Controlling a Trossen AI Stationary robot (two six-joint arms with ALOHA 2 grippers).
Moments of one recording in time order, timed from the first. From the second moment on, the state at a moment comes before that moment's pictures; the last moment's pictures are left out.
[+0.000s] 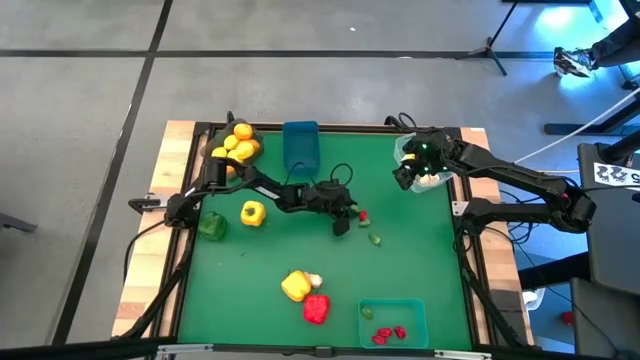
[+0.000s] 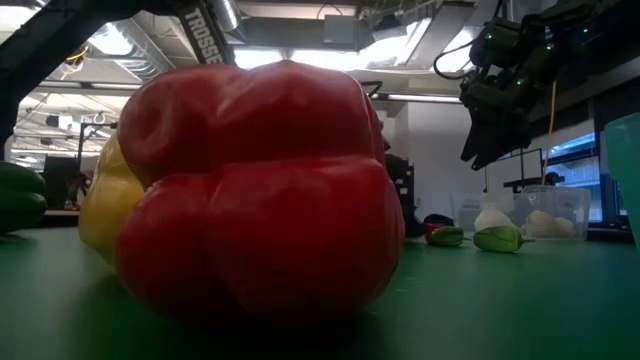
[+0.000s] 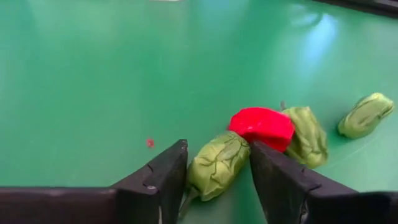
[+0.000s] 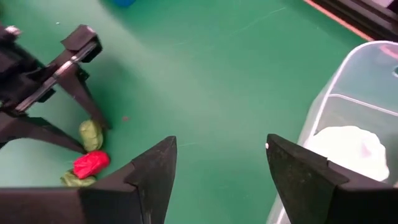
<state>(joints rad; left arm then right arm) 0.12 2.23 1.15 0.59 0.00 -0.16 -0.62 1.02 0.71 -0.57 -0.10 0.19</state>
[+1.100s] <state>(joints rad) -0.21 1.98 1.34 0.52 0.03 -0.12 -0.62 1.02 0.71 -0.57 -0.09 0.17</state>
